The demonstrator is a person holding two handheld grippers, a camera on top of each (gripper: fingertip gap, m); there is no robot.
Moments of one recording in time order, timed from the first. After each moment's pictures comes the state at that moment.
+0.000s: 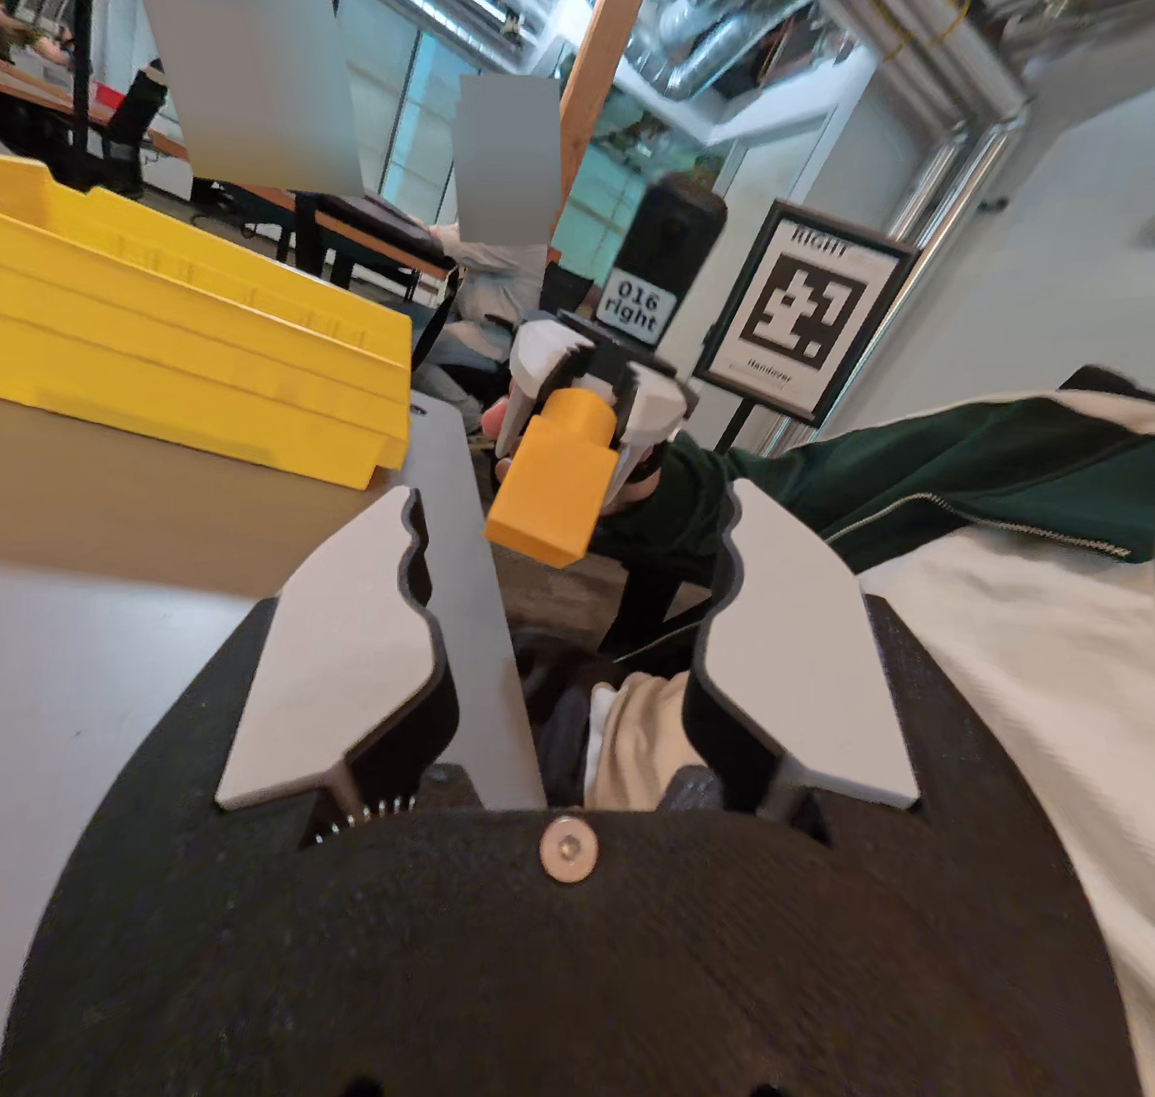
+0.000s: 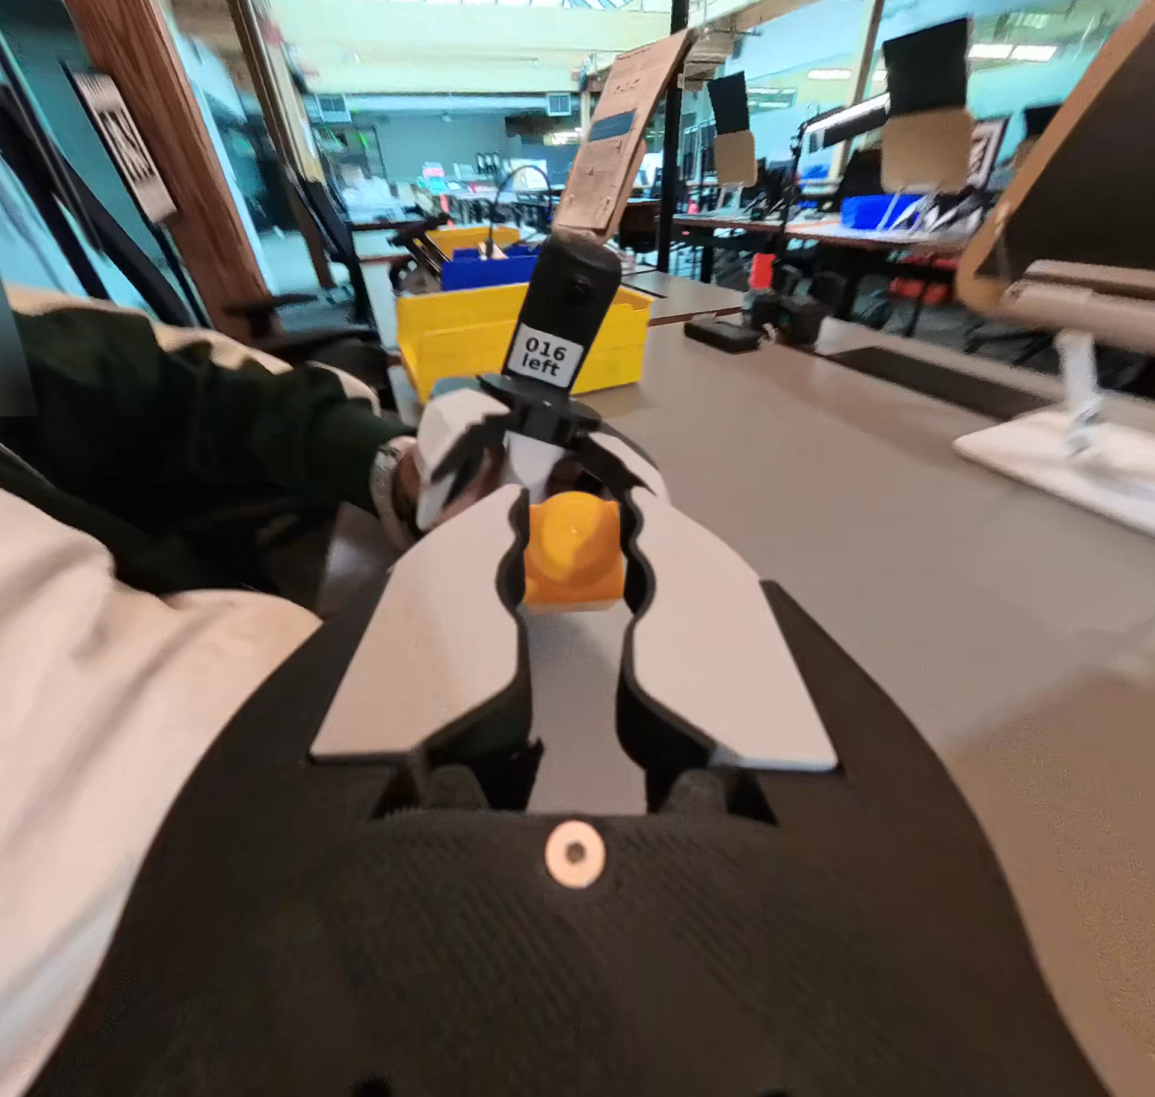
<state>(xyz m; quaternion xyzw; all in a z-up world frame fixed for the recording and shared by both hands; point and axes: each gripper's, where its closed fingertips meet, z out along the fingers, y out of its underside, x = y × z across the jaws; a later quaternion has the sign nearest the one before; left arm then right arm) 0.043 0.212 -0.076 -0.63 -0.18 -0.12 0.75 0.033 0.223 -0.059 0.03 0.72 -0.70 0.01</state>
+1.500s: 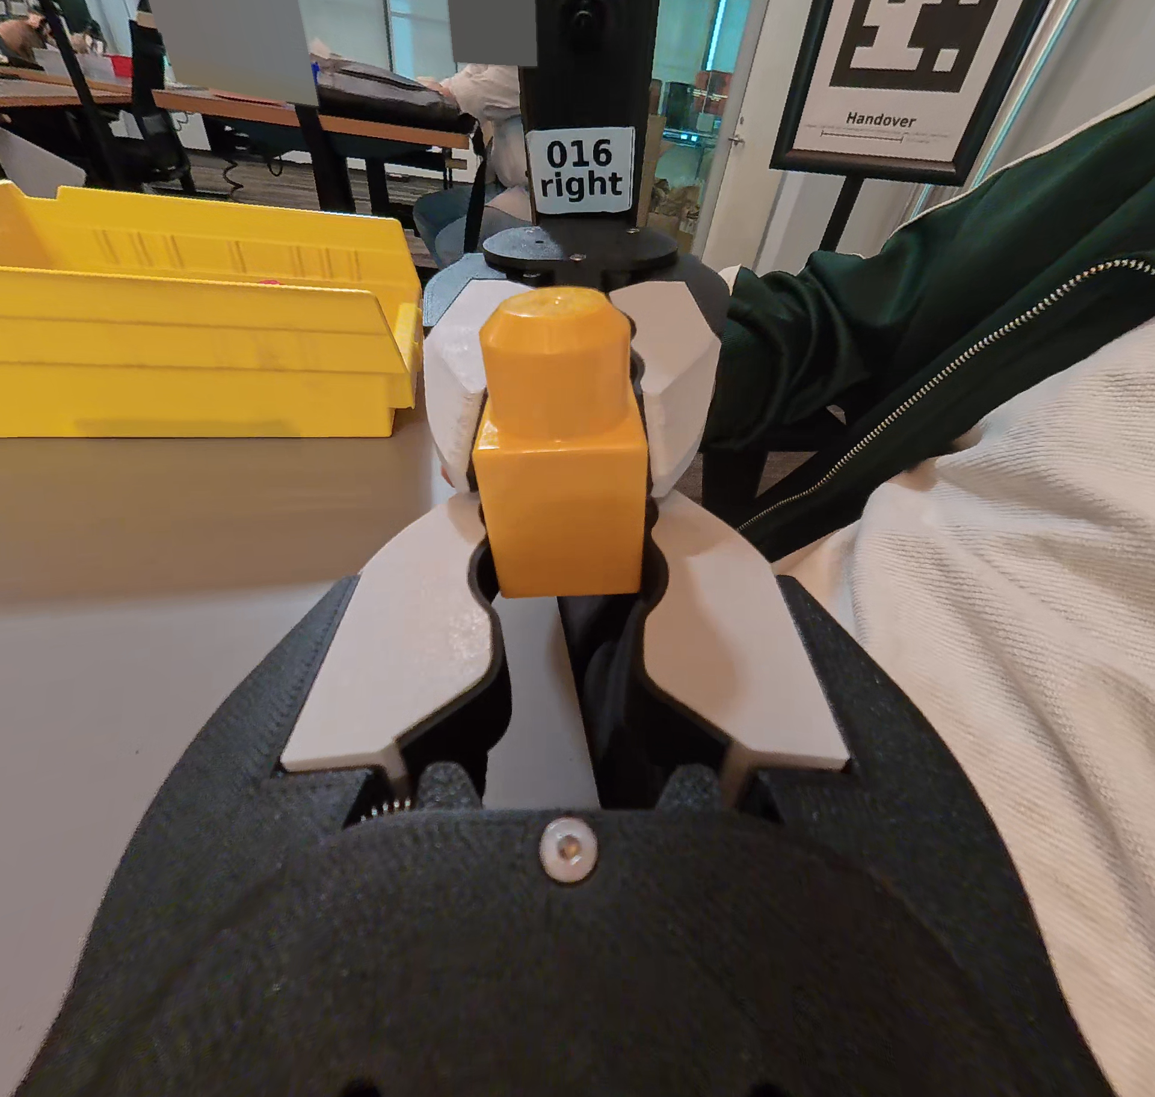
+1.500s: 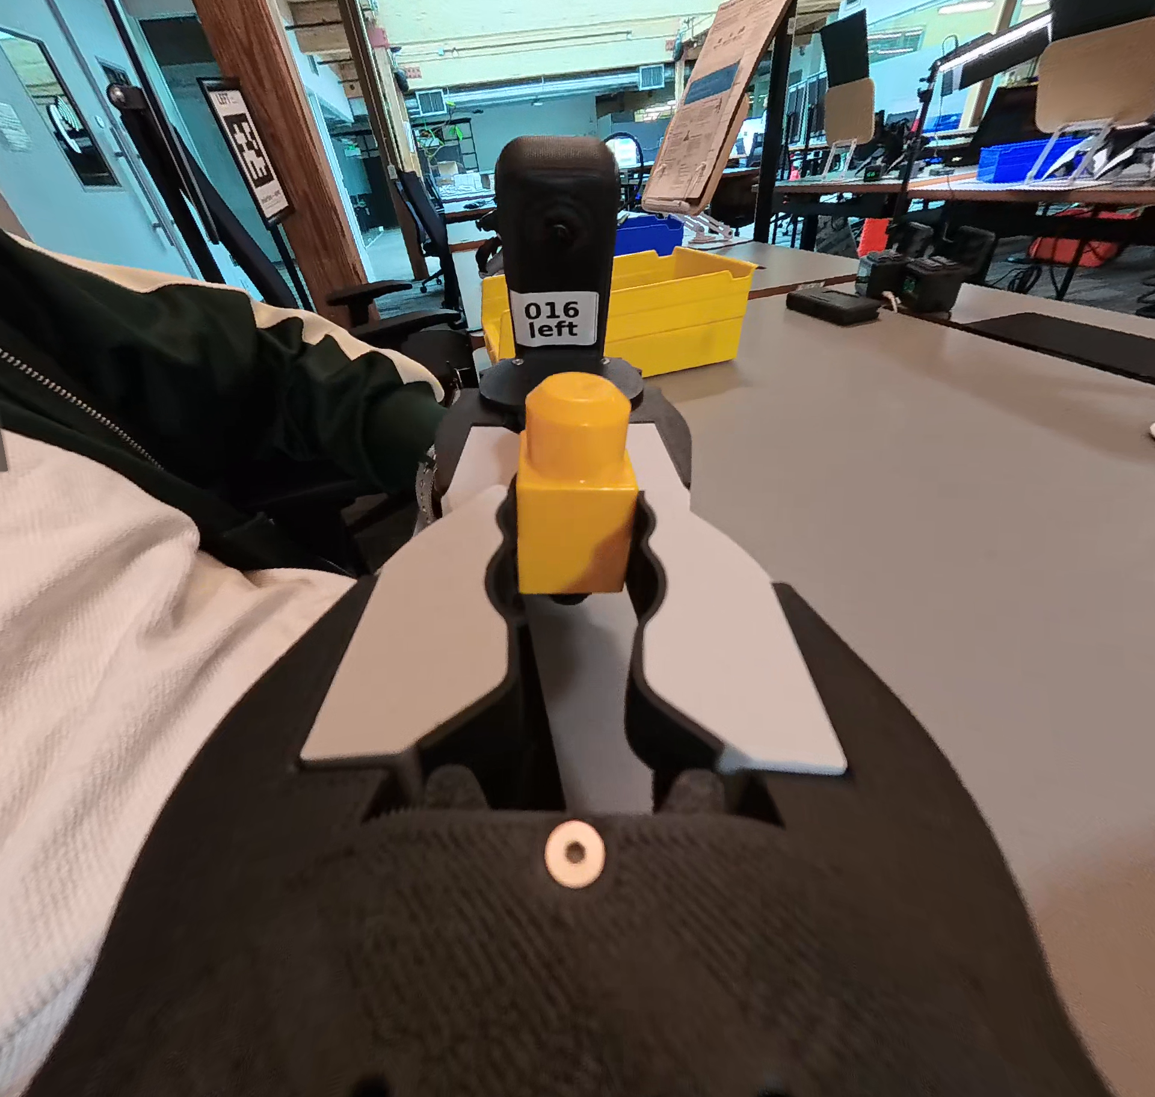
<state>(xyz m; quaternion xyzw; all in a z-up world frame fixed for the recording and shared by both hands) 0.068 0.244 -0.105 -0.74 -0.09 0.00 0.67 0.063 0.200 -0.077 0.00 0.72 -0.69 0.08</state>
